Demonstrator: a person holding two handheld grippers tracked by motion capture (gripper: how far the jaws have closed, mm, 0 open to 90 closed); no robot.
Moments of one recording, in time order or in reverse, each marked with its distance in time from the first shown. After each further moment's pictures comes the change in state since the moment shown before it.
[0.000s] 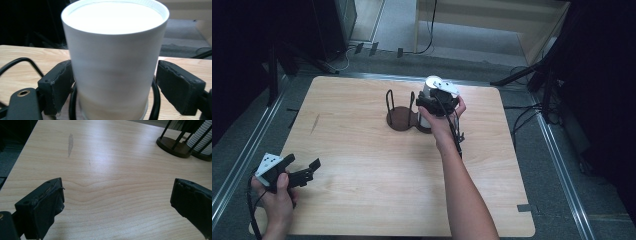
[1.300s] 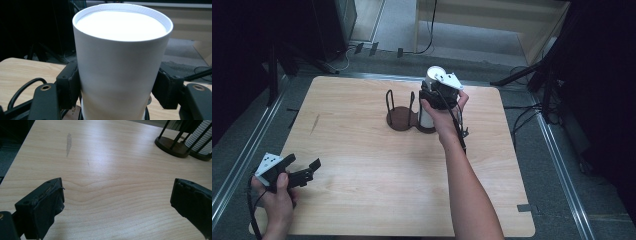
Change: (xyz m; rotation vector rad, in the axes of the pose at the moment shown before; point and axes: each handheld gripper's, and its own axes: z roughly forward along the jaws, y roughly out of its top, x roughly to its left) left arm 0.000 0.000 0.000 0.005 -0.012 -0.001; right arm 0.002 0.030 -0.024 -0.114 0.026 -0.053
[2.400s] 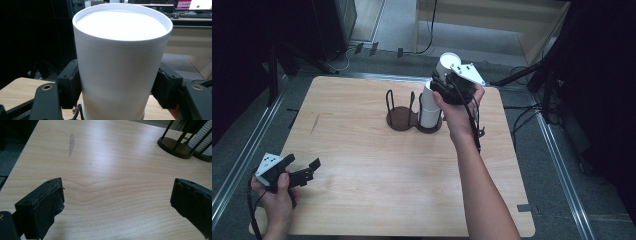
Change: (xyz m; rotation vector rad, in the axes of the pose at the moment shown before) left arm -0.001 0.000 0.000 -0.003 0.022 -0.002; right arm -0.013 0.044 -0.056 -0.110 0.003 0.019
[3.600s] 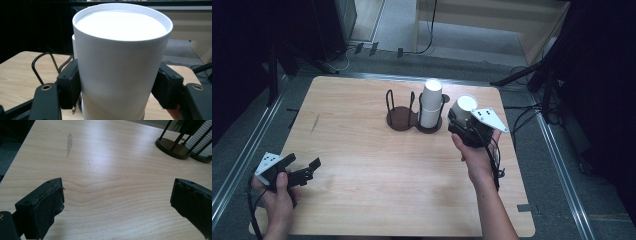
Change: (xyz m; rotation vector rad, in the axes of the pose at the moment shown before) left arm 0.002 0.001 0.002 -0.001 -0.027 -0.020; right arm -0.041 -0.073 -0.072 0.072 0.026 0.008
